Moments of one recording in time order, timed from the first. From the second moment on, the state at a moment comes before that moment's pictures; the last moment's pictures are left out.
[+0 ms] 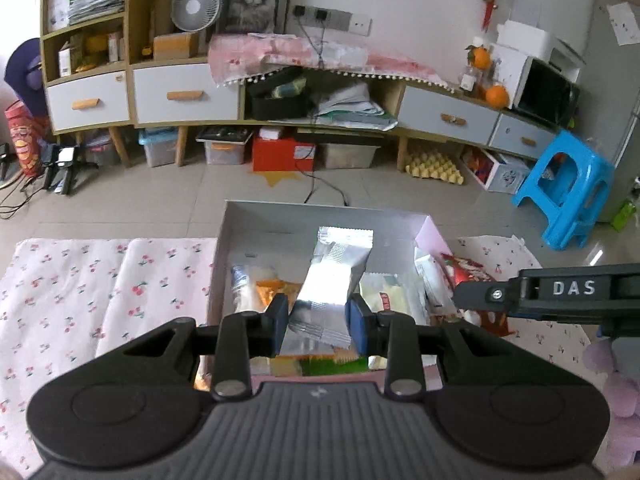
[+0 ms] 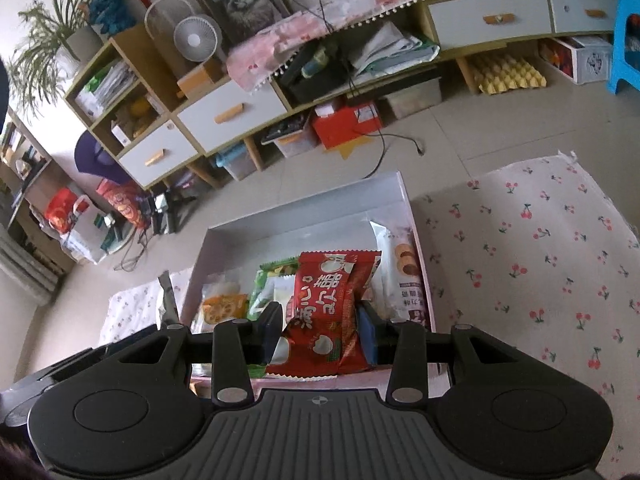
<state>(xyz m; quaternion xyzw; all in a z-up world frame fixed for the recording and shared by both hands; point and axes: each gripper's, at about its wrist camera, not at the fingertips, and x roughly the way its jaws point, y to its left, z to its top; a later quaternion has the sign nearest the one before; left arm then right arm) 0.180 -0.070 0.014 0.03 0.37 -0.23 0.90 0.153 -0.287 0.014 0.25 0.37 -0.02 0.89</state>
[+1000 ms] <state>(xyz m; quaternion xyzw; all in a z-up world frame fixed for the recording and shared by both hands) 0.203 -0.070 0.002 -0.02 0.38 -0.22 0.90 0.180 -0.295 -0.005 0.29 0.37 -0.02 0.88</state>
